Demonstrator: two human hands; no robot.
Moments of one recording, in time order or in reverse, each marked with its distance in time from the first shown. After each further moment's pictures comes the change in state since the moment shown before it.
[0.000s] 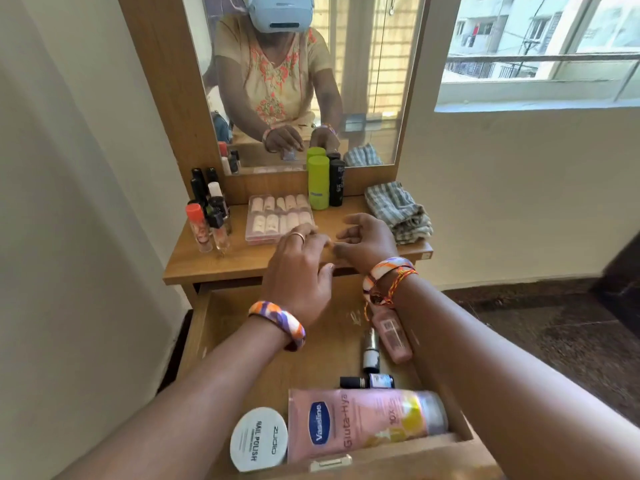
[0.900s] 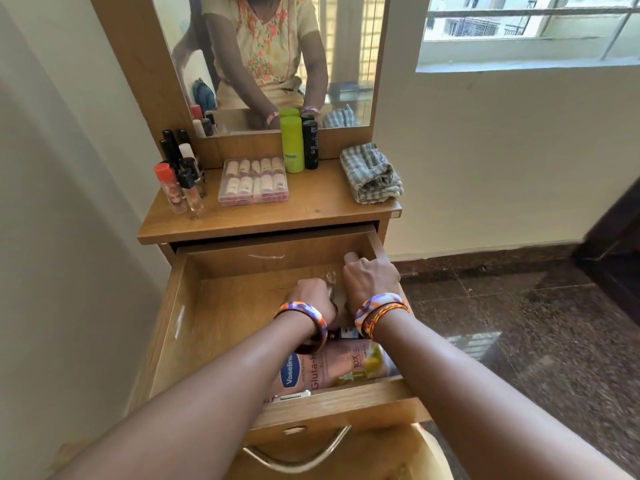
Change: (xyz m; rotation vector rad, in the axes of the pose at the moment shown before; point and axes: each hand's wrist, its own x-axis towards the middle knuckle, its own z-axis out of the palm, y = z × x) left_hand -0.047 0.041 0.061 0.072 -0.691 -0.470; right_hand -0.088 0.047 -0.024 -1.291 -0.229 -0.117
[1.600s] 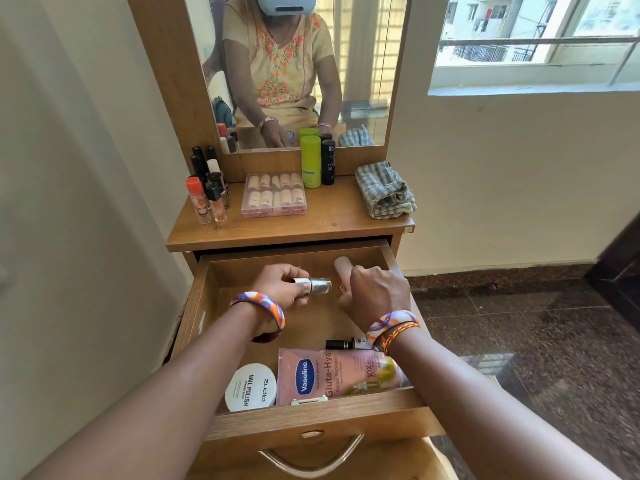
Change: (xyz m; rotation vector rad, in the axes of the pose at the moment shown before) left_hand -0.006 -0.051 -0.045 -0.977 0.049 -0.090; right_hand -0.008 -0.007 0.000 0.224 0.280 -0.052
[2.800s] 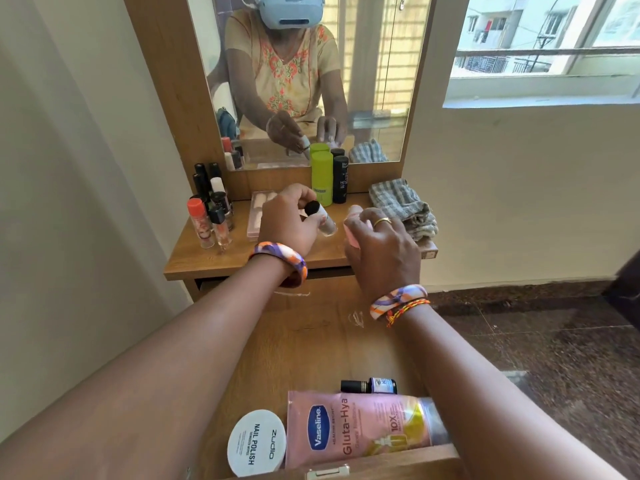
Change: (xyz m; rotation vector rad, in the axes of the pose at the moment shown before) left_hand 0.056 0.084 -0.013 0.370 0.422 0.636; right_hand 0.071 -0.012 -0.025 0.043 0.453 -0.034
